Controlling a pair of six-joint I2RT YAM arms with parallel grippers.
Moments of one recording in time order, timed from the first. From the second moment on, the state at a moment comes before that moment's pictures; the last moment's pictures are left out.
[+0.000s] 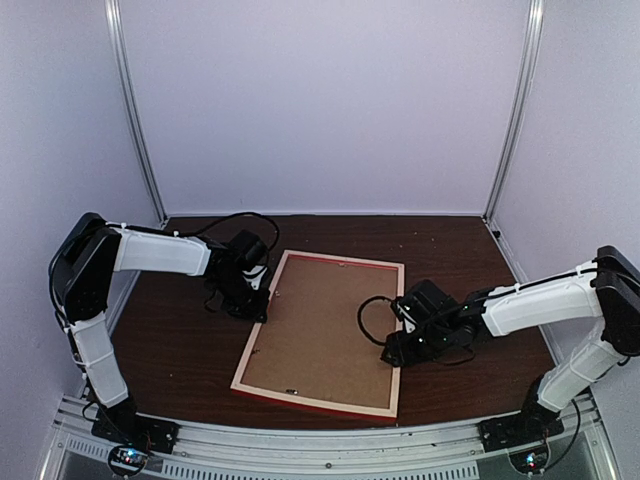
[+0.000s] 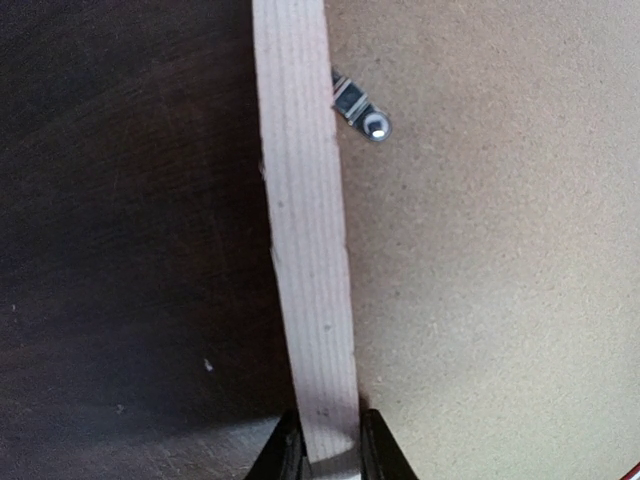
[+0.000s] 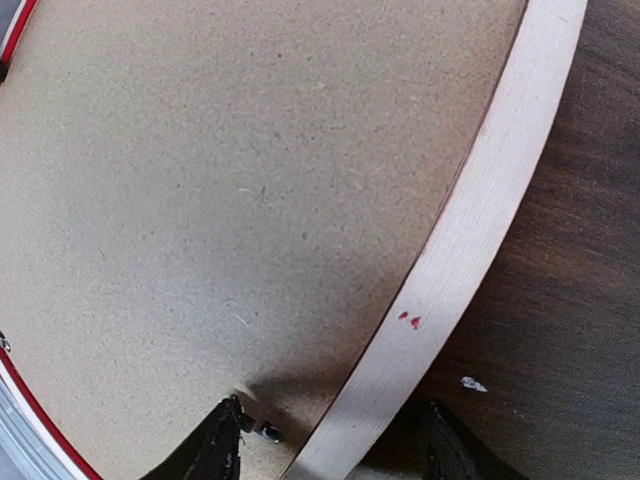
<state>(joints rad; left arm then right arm) -0.65 1.86 1.18 -0.57 0.08 -0.40 0.88 1.49 0.69 -0.26 -0.01 0.67</state>
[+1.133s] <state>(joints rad) -0.65 1.86 1.18 -0.57 0.09 -0.40 0.88 1.43 0.68 -0.34 -0.05 0.55</state>
